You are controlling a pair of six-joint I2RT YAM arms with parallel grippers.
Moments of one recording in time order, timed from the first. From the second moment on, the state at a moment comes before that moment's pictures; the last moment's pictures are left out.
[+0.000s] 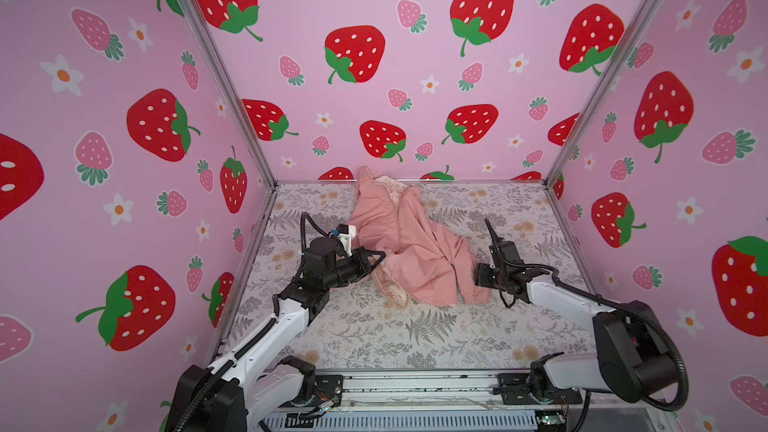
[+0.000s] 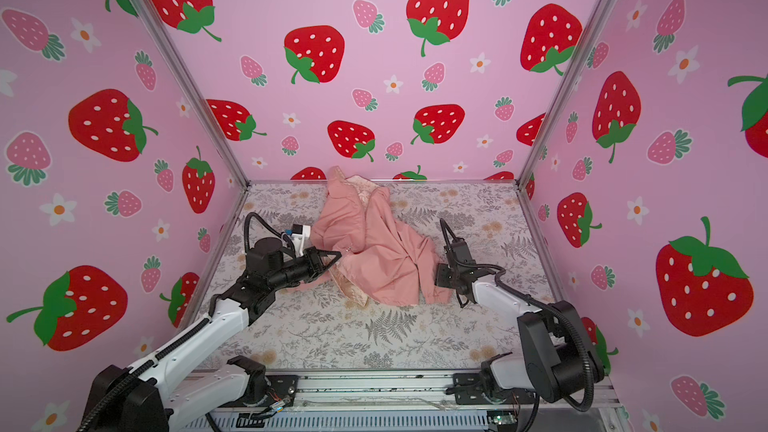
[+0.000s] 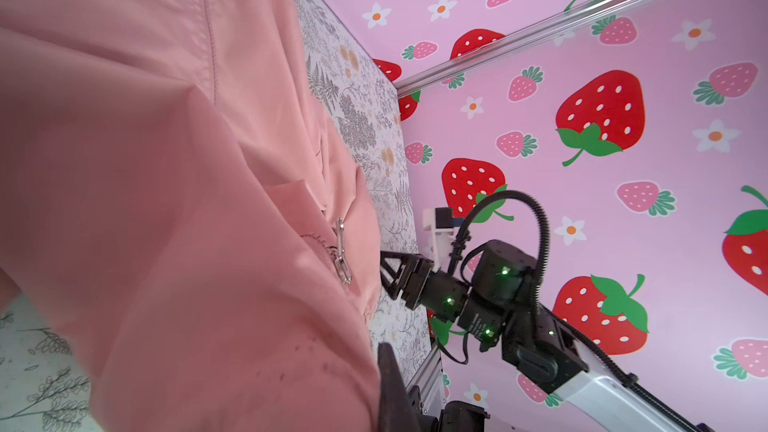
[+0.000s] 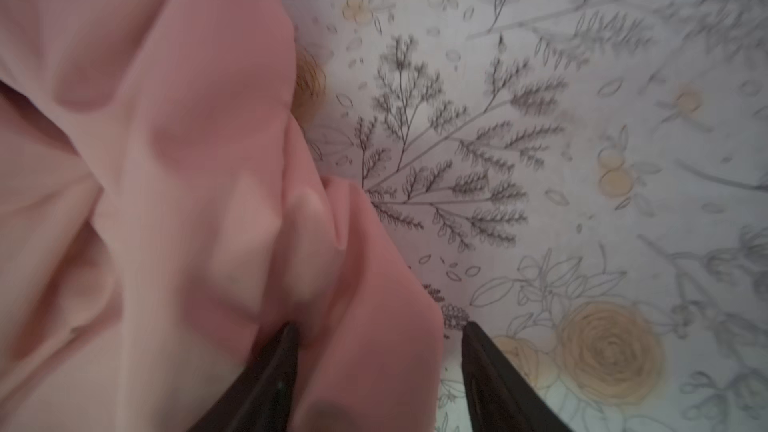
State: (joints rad) left arm -0.33 1.05 0.60 0.09 0.57 -0.94; right arm 0.45 1.39 0.59 -0.21 0.07 0.44
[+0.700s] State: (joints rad) left arm -0.23 1.11 0.75 0.03 0.68 -0.88; right arm 1.03 1.89 0.87 0.40 -0.07 0.93
